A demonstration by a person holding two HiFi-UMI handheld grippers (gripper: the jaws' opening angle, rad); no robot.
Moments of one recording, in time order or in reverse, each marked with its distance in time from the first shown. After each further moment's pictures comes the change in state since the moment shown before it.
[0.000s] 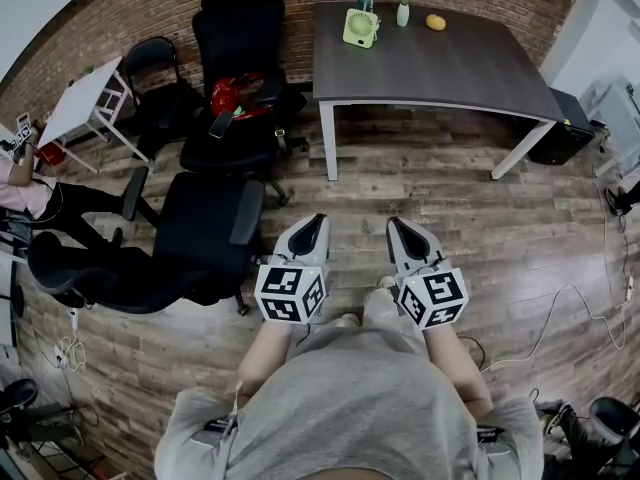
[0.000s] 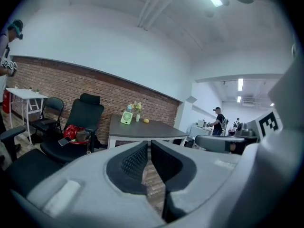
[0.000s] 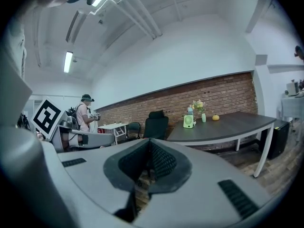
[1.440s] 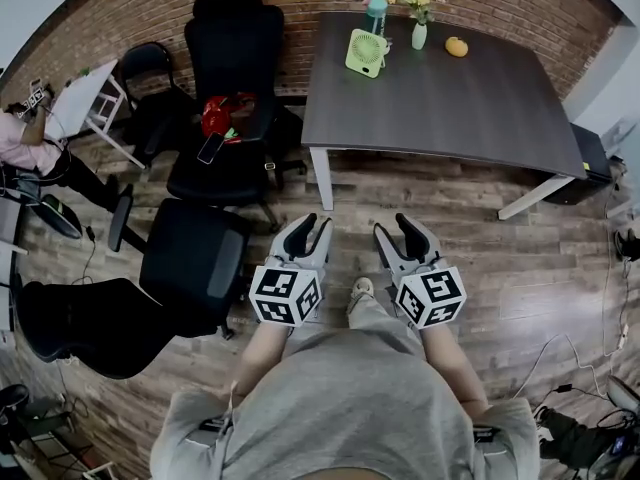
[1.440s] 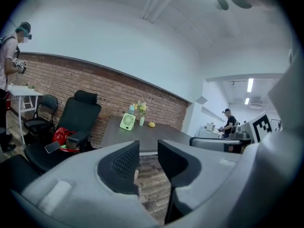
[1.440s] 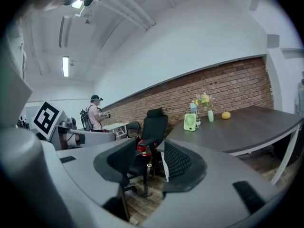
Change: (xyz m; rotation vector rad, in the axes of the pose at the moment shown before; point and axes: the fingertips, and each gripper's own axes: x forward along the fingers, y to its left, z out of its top) left arm 0.220 0.051 0.058 -0.034 -0.004 0.045; right arm 0.184 -0.160 0.042 0.030 0.047 0.109
